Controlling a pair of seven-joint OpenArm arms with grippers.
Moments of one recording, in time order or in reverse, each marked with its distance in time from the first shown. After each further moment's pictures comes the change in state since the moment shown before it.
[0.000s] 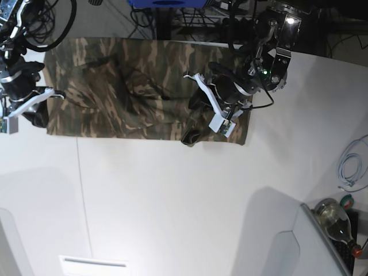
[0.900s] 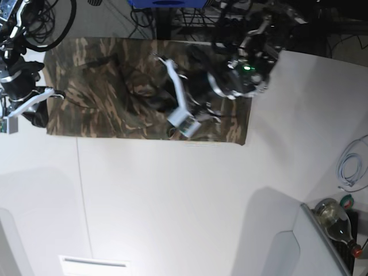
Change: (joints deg) left arm -3.2 -4.4 14.0 11.2 -0.6 -0.1 0.2; right arm -0.1 0.0 0.0 0.0 0.0 0.0 0.0
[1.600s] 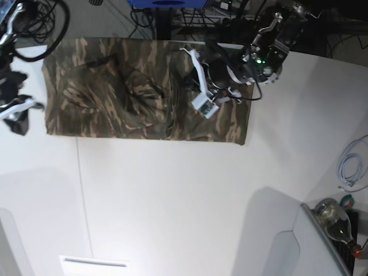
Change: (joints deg) left arm 3.2 -3.9 -2.8 -8.4 -0.2 -0.2 -0.4; right arm 6.6 -0.5 10.1 -2.2 0.4 0.0 -3.8
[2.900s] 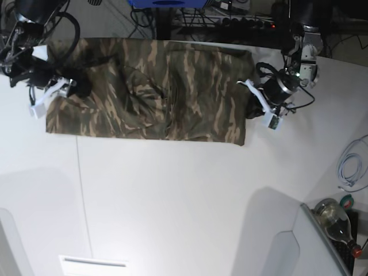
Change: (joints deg) left arm -5.1 3.5 -24.4 -32.0 19.2 -13.6 -31.8; right arm 7.0 2.7 -1.9 -32.8 14.6 12.6 -23.6
